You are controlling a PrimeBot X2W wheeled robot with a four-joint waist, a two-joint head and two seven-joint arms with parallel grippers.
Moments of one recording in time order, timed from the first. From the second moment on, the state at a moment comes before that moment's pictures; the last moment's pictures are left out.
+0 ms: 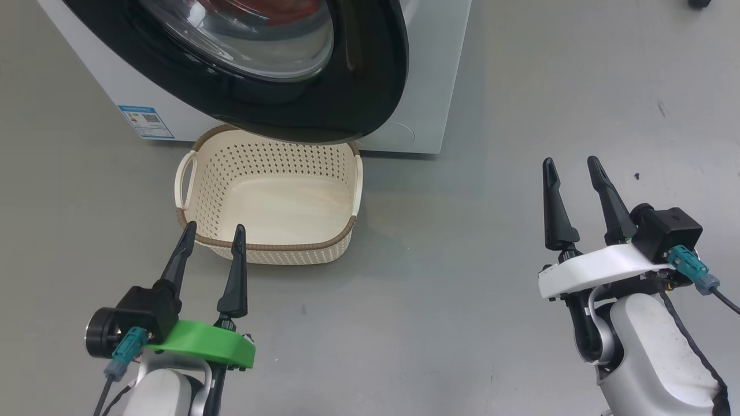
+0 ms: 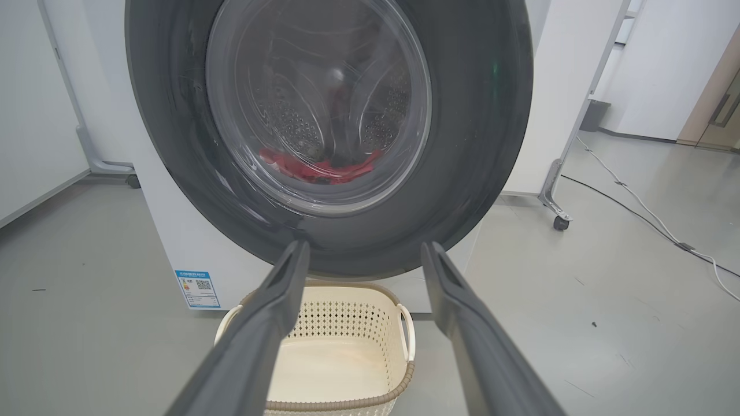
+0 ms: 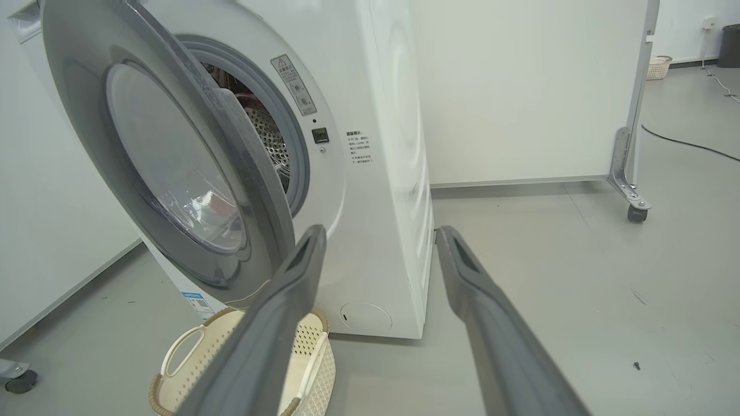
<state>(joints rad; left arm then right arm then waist) -0.16 0.03 -0.19 0.19 -0.32 -0.02 -0.25 -0.27 -0.15 0.31 0.21 0.51 0.01 -0.25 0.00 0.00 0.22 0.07</state>
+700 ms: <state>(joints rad) -0.19 0.03 -0.23 0.17 -0.32 -0.02 -0.25 -0.45 -0.19 0.27 0.18 0.53 0.04 -0.20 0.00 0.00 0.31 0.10</state>
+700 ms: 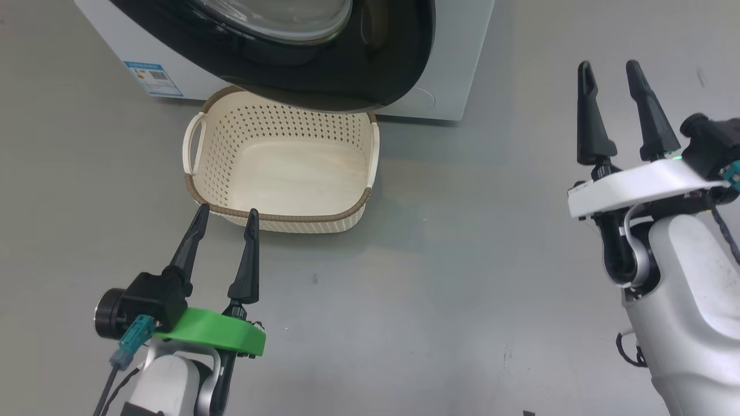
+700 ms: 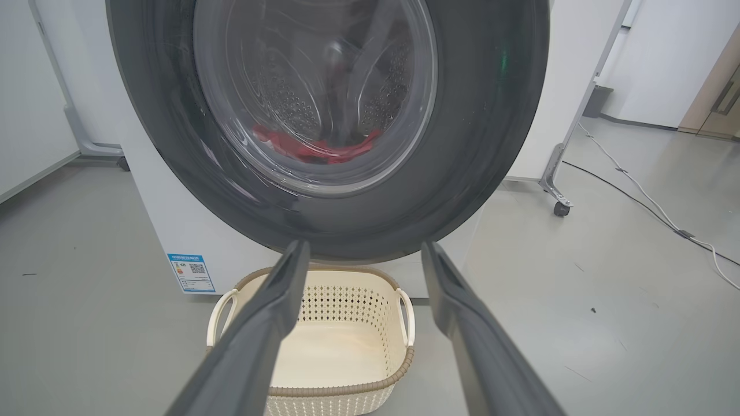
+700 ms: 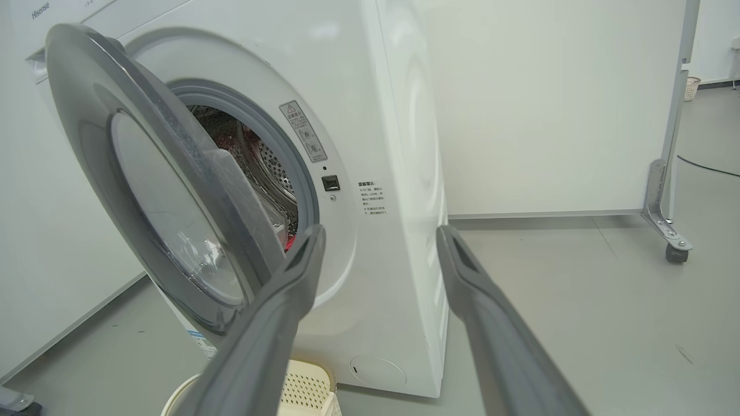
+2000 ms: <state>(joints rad) -0.29 0.03 -0.29 0.17 -0.38 -0.02 -0.25 -1.00 -0.07 0.04 0.48 1.27 0.02 0.36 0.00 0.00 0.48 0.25</state>
